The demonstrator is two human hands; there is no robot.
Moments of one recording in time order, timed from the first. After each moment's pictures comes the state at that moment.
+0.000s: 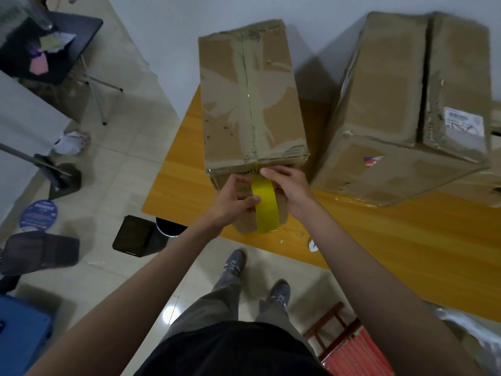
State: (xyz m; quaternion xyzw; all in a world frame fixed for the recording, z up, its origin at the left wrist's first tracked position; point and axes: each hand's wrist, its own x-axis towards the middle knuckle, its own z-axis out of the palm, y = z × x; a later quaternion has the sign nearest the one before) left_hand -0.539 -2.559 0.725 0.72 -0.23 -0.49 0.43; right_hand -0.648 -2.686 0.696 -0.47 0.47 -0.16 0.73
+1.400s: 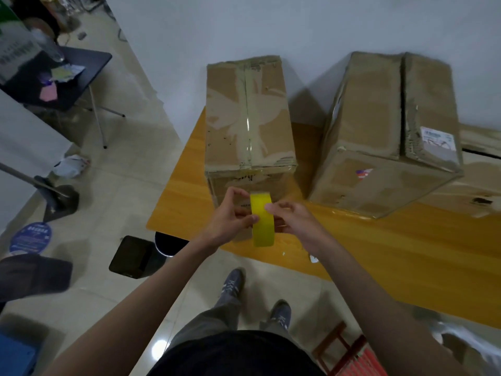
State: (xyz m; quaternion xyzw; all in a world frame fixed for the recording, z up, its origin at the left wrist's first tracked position) left_hand -0.530 -2.523 0.736 0.69 -0.30 -0.48 0.45; right_hand -0.692 -2.639 0.719 -0.53 0.44 -0.06 0.72
